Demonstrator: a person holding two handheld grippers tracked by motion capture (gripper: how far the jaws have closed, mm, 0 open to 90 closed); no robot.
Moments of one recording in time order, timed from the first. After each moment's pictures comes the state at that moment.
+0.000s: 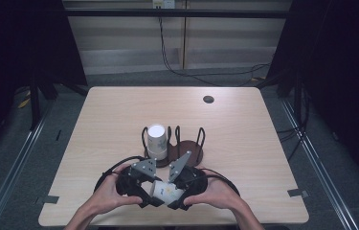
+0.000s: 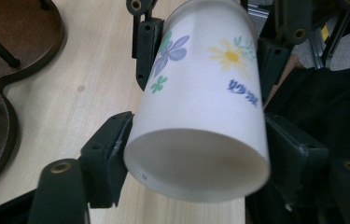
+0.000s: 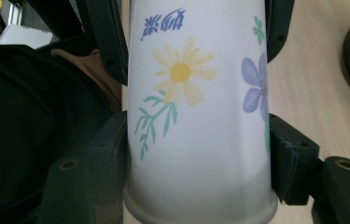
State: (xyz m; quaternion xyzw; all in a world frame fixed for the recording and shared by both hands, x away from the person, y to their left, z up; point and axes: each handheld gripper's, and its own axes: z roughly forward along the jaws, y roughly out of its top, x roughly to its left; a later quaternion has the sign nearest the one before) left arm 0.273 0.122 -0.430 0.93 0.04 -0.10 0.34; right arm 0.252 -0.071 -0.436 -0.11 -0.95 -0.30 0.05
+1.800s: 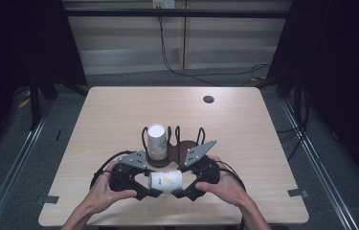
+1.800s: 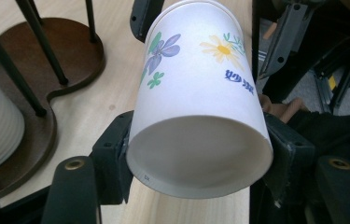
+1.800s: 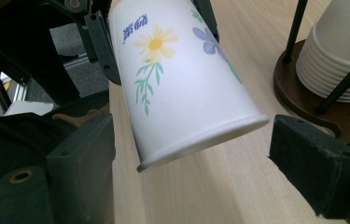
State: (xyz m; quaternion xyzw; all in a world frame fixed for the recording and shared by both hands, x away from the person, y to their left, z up) left arm 0.276 0.143 -0.420 0.90 0.10 -0.07 0.42; right arm 0.263 -0.108 -0.422 -0.18 -0.89 -0.41 0.04
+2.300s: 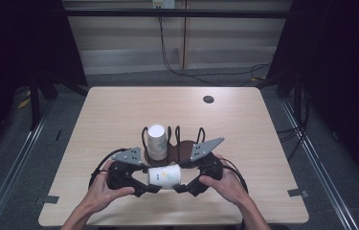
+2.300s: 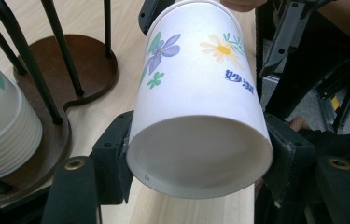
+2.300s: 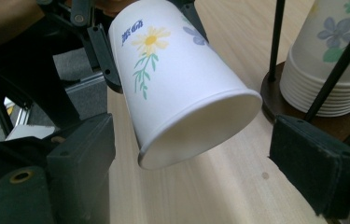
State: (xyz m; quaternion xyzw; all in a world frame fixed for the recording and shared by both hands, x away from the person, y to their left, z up) left arm 0.280 0.150 -0.418 0.88 0.12 -0.06 0.45; right arm 0.268 -0.119 -0.420 -0.19 -0.87 -0.46 0.03
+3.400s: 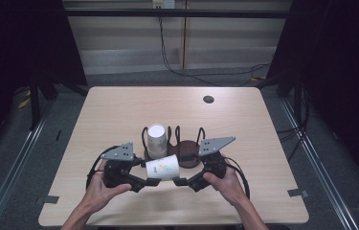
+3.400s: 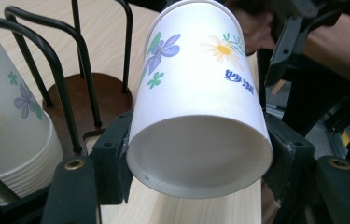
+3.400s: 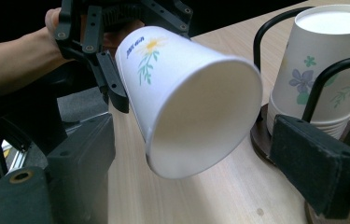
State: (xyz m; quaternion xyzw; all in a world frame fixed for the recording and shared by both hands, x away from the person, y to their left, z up) left arm 0.280 0.161 -0.413 0.84 0.14 -0.04 0.52; right arm 0.267 -0.128 -0.415 -0.20 -0.82 -0.54 0.01
